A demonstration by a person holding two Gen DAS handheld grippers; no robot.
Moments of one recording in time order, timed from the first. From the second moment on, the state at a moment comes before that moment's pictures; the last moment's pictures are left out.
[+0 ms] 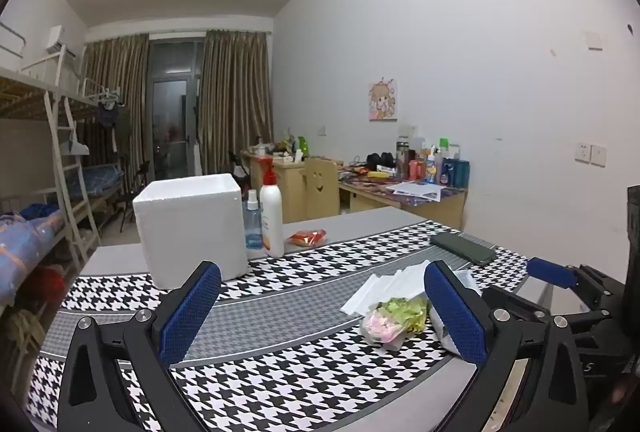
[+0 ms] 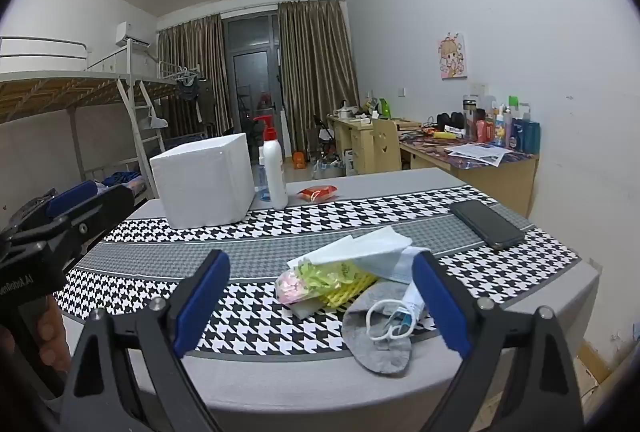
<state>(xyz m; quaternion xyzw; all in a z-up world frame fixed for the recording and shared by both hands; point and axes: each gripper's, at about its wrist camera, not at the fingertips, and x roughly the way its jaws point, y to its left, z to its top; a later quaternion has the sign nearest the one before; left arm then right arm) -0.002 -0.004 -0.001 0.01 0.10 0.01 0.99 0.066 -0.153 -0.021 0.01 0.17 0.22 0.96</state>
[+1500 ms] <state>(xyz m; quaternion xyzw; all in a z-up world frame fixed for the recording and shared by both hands) 0.013 0.004 -0.007 -0.02 0.13 0.01 0.99 0.064 -0.154 -0.016 0.01 0.15 0.22 0.96</state>
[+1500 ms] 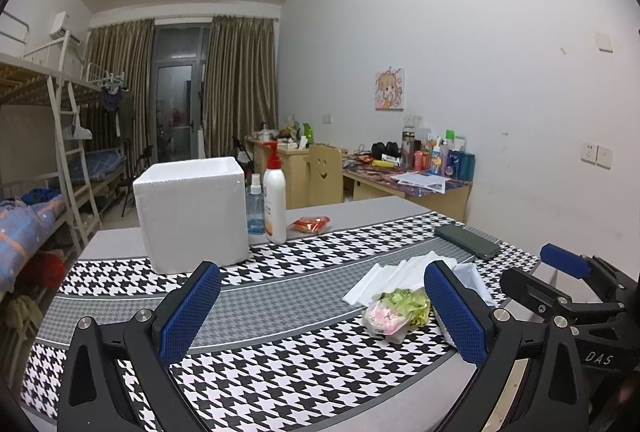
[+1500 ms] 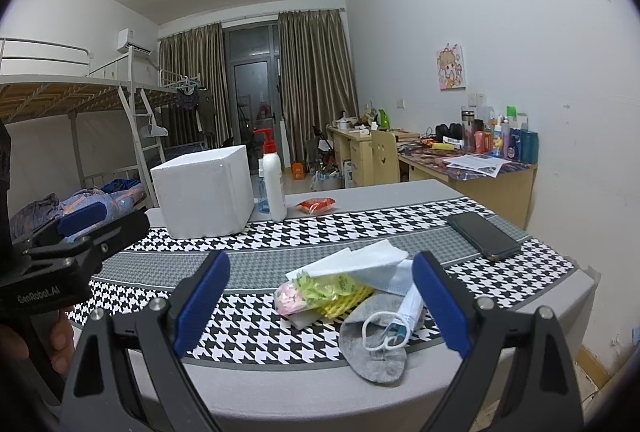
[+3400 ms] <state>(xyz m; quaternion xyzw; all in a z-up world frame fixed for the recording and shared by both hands) 0.119 -0.043 -0.057 -0.01 0.27 -0.04 0.96 0.148 -0.185 -0.058 0.01 0.26 0.18 0.95</state>
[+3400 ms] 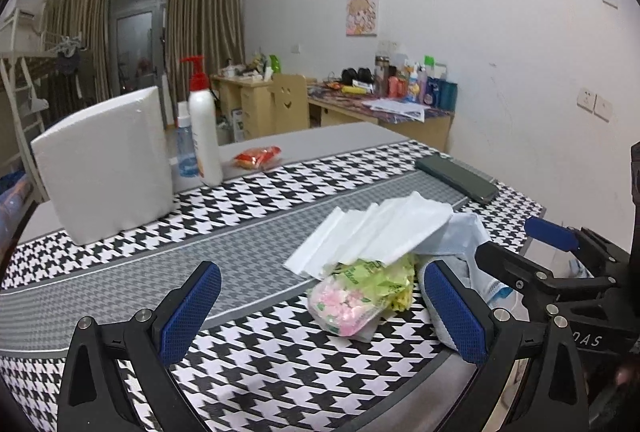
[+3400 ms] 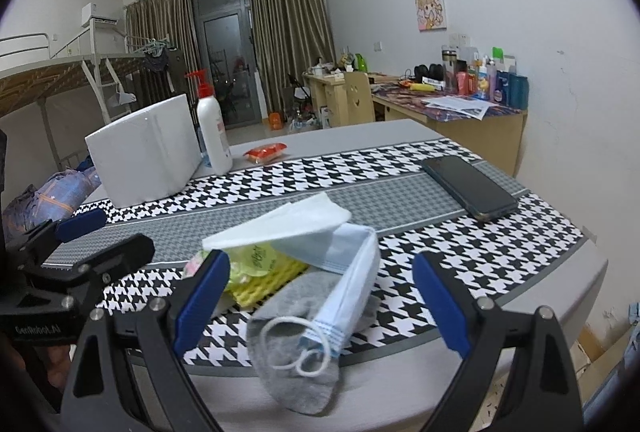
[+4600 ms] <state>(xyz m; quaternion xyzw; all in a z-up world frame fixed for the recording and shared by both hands) 0.174 -0.062 -0.104 0.02 0.39 -0.10 0.92 0.179 -0.203 -0.085 0.03 0.33 0.19 0.92</state>
